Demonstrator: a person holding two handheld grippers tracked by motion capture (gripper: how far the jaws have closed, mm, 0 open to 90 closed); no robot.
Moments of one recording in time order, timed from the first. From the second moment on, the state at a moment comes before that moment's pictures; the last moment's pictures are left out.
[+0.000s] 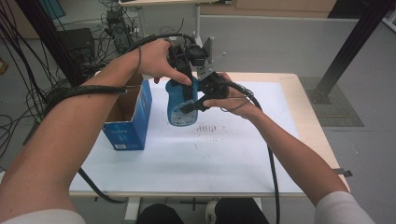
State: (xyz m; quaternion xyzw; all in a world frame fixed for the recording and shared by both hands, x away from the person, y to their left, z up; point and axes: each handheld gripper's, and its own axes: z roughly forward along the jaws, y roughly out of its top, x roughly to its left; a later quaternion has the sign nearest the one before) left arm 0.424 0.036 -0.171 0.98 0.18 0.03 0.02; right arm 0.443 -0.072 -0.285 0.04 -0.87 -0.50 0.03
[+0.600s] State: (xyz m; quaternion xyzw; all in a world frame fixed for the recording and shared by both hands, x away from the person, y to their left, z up) left arm 0.424 0.036 -0.170 0.98 0.19 0.03 0.02; right arm 0.443 -0.073 -0.284 0.03 -0.87 -0.50 0.03
